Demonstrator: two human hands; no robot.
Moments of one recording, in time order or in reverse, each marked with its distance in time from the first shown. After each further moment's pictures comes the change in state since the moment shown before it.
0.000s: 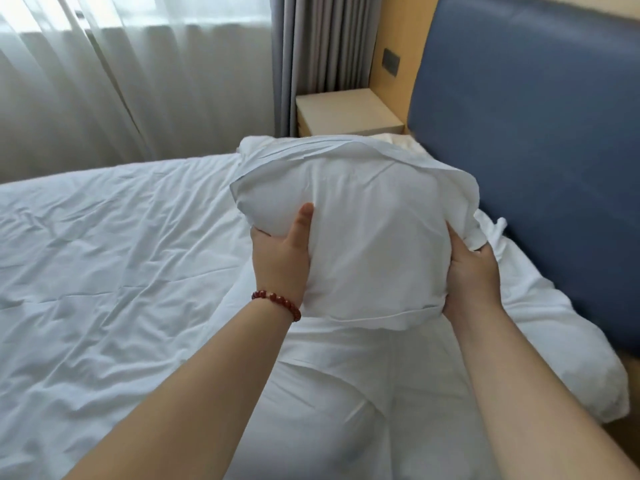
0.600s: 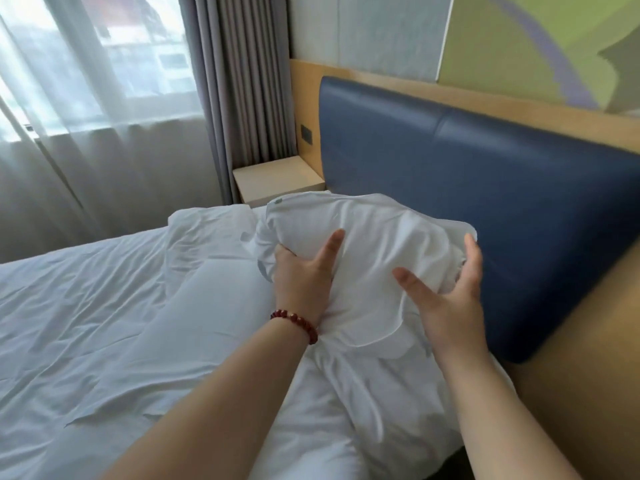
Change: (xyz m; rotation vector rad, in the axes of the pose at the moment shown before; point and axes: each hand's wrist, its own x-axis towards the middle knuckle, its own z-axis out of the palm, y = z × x) left_hand -0.185 0.031 0.247 0.167 -0.233 0.145; right_hand -0.005 -0.116 -0.245 -0.341 0.112 -0.218
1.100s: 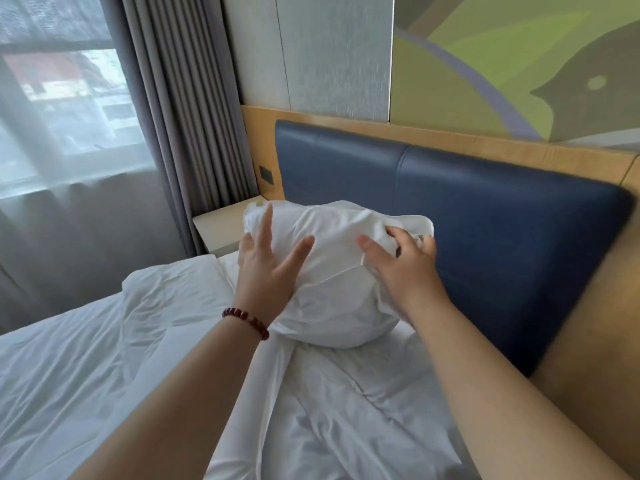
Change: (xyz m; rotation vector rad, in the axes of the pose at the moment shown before) left_hand 0.122 0.027 -0.003 0.341 -0.300 0.421; right_hand 0.112 -0.044 0.058 -0.306 0.008 0.030
